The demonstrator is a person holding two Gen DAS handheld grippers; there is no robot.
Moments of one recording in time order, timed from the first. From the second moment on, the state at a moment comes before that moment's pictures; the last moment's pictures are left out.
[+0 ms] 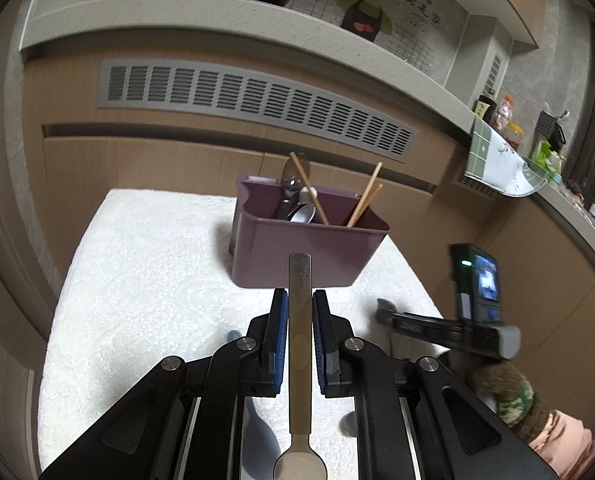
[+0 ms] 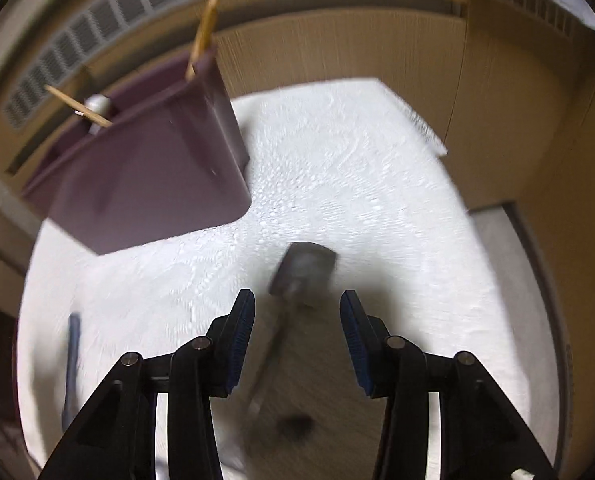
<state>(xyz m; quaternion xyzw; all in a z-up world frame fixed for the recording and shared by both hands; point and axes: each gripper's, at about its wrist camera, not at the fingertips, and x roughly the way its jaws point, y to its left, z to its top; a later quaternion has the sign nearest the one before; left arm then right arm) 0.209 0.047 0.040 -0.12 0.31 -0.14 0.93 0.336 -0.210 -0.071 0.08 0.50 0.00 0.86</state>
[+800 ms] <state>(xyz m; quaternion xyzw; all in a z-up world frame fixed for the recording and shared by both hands) 0.213 0.038 0.045 -0.14 0.31 -0.16 0.93 0.245 -0.203 0.028 0.01 0.35 0.17 0.92</state>
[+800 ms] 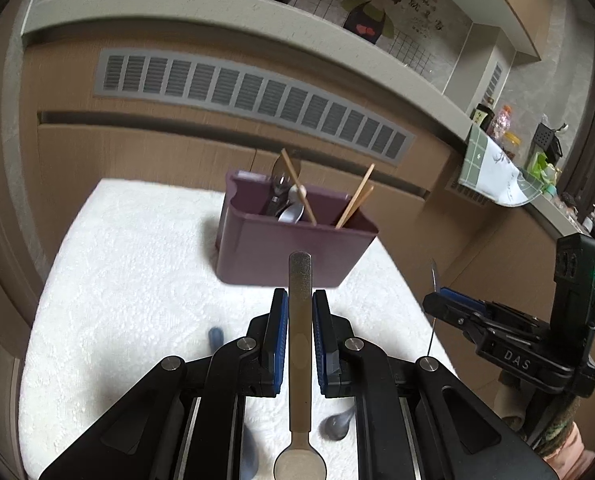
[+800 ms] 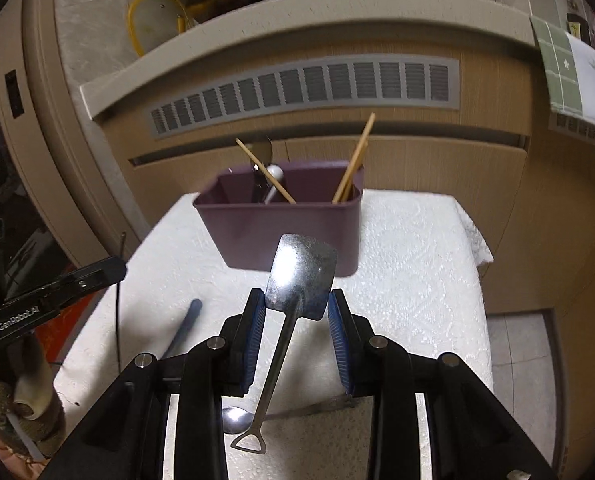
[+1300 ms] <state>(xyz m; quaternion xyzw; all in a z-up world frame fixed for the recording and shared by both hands) 0.314 0.036 0.180 -0.11 0.13 -0.14 0.98 0.327 -0.181 0.164 -0.06 0.14 0.13 0.98</state>
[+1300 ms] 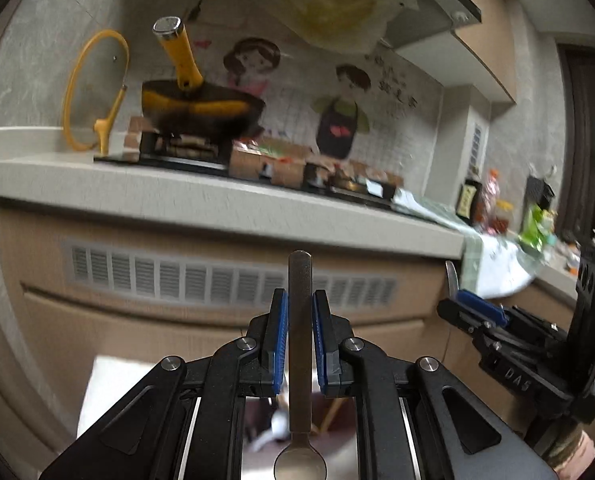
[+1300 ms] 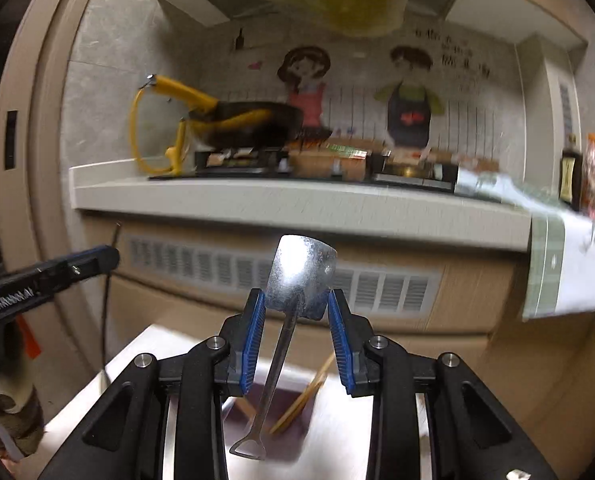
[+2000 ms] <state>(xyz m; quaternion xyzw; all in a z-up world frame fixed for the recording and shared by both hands) 0.422 0.022 0.067 -0.11 0.20 -0.12 0.97 0.424 -0.155 0.054 -0.09 0.19 0.13 0.97</state>
